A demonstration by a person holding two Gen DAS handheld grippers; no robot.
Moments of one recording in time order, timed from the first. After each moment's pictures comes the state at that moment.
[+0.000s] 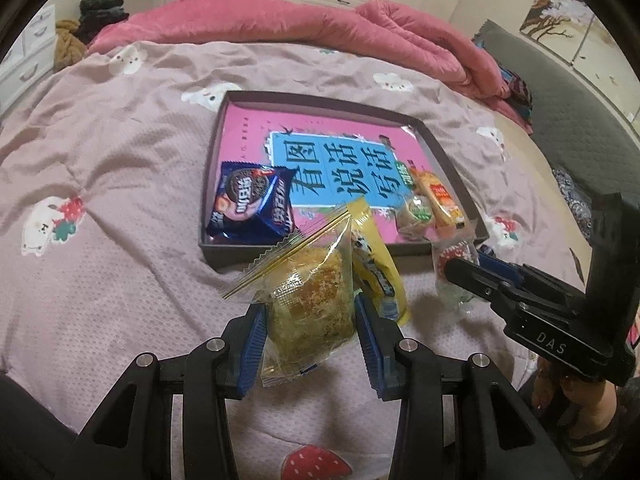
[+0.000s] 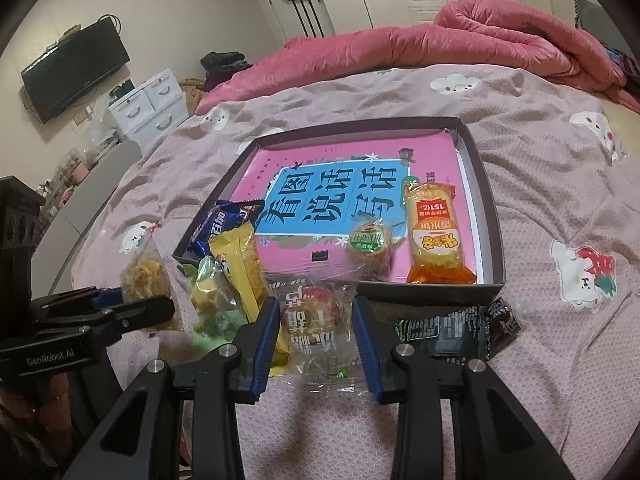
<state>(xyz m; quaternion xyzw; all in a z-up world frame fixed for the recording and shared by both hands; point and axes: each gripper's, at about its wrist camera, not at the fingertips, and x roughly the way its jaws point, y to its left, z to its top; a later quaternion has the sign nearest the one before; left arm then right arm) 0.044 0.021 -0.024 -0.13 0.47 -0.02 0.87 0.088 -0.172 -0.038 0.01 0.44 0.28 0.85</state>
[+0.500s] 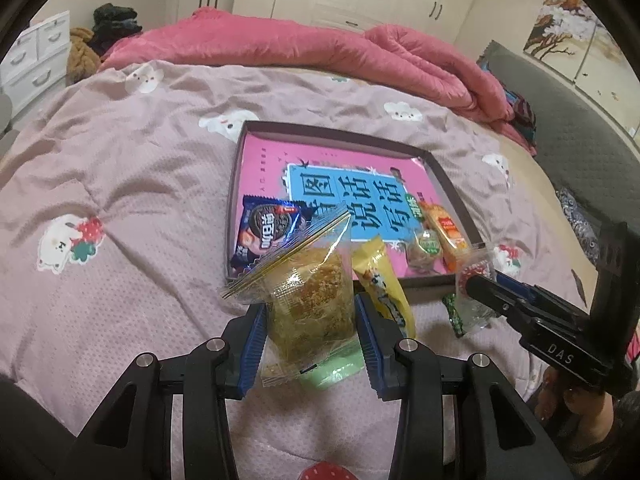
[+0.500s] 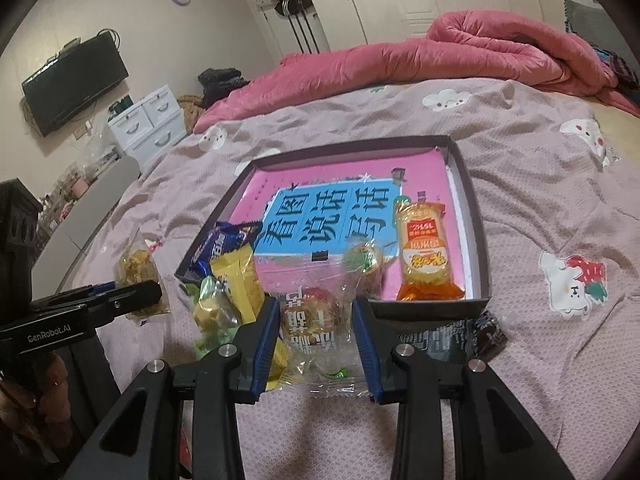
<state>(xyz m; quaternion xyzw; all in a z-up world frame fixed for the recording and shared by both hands) 0.045 0.037 -0.009 -0.14 0.43 0.00 0.89 0.087 -0.182 -0.024 0.03 0.41 0.27 0.87</state>
